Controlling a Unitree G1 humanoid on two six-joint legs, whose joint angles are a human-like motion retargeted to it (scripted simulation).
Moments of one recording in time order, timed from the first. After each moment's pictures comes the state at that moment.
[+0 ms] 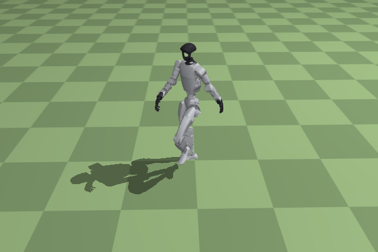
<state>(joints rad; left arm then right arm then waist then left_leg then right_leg) 0.39 0.19 0.49 1.70 -0.11 0.00 -0.11 -0.67 -0.01 0.14 1.01 -0.33 -0.26 0.25 0.26 -0.11 0.17 -0.78 0.44 0.54 1.53 -0.02 0.24 0.10 -0.12 -0.36 0.05 -0.05 -0.06</state>
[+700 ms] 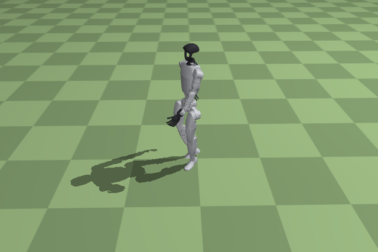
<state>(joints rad) -0.33 0.05 0.03 1.41 0.10 -0.31 0.06 0.32 -0.25 -0.25 1.70 -0.20 0.02 -0.06 -0.07 0.04 0.01 0.03 0.03 0.40 0.17 -0.12 0.08 0.07 0.00 -0.33 0.32 0.09 0.01</state>
